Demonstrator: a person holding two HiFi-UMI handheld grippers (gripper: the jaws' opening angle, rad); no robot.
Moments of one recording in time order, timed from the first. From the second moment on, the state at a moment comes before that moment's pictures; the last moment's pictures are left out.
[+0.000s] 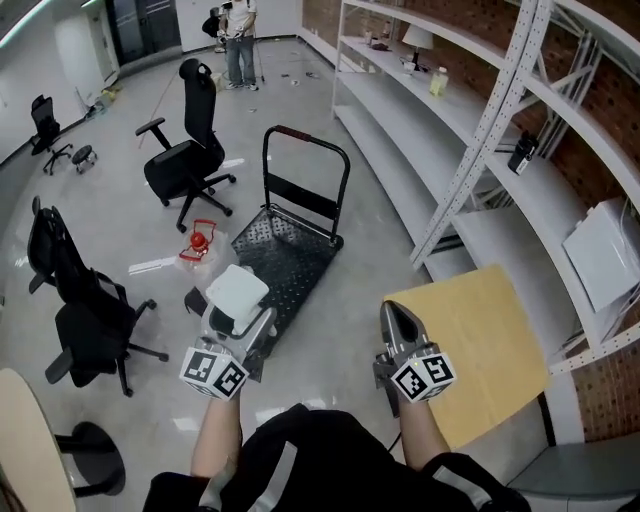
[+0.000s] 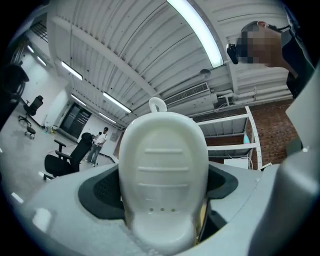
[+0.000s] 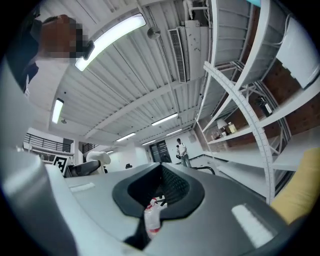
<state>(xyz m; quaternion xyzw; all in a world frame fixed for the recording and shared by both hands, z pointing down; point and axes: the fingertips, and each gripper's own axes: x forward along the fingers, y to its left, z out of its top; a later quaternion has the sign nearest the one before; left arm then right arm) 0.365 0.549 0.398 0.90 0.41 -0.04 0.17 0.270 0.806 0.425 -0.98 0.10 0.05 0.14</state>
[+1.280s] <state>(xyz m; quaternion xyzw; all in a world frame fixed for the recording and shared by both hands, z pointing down) 0.217 0.276 0.381 0.98 0.08 -0.10 0.14 0.313 0.534 0.423 -0.89 0.42 -0.01 0.16</state>
